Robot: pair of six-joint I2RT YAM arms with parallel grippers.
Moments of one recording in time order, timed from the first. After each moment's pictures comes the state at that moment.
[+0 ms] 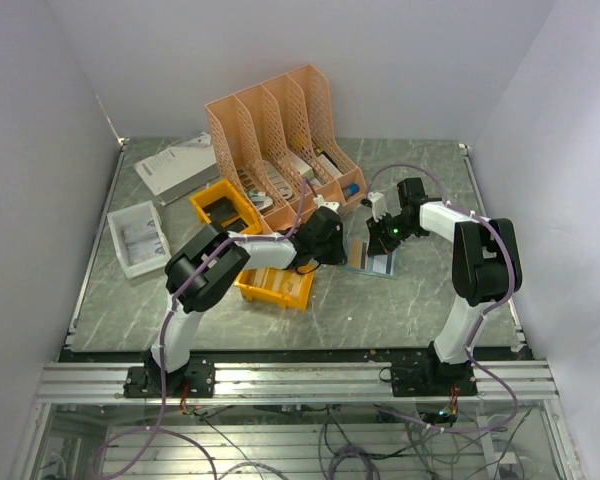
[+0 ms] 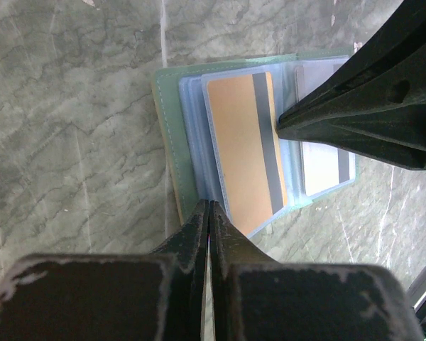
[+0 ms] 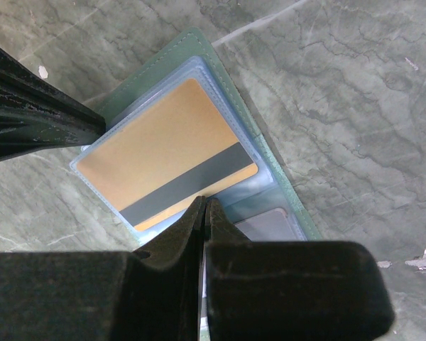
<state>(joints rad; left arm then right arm) -0.87 2.08 1.27 0.12 0.06 -0.68 0.12 1.87 1.13 -0.53 -0.58 -0.55</state>
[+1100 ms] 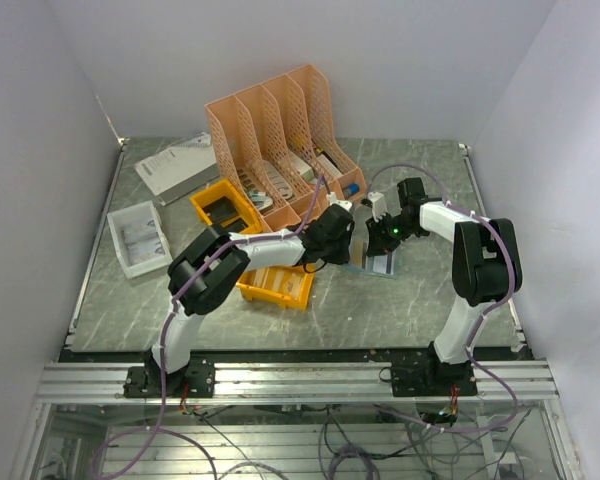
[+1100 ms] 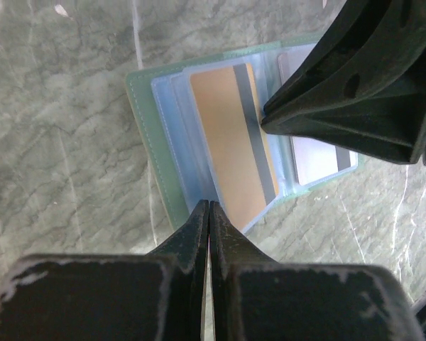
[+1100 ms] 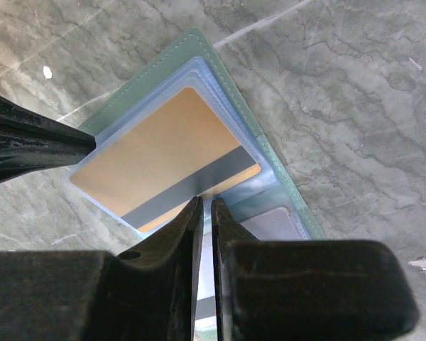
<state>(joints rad) -0.91 2.08 1.37 -0.03 0.00 -0.60 0.12 1.86 1.13 -0.54 -0.59 -0.55</state>
